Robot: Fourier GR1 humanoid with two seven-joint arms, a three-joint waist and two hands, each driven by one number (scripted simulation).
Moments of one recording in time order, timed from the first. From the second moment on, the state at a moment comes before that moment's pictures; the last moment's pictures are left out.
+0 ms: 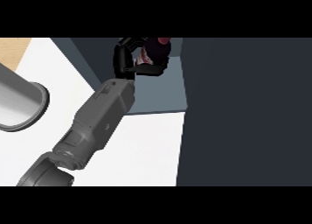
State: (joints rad) left arm -1.12 0.00 -0.04 -0.25 0.54 0.43 -0.72; right arm -0.06 -0.02 0.07 -2.46 -0.12 0.17 0.60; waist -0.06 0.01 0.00
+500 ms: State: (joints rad) left arm -1.14 0.00 0.01 -0.17 0.55 0.38 -0.76; right arm -0.06 -0.02 0.07 -2.46 -0.12 0.18 0.59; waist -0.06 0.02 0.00
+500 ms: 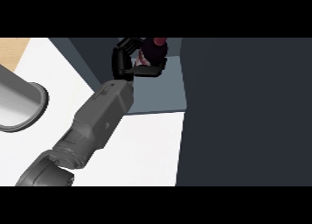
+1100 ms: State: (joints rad) left arm -1.15 0.01 0.00 -0.10 0.51 0.44 -0.76; right arm -0.09 -0.01 0.07 -2.45 -0.12 0.17 0.60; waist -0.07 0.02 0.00
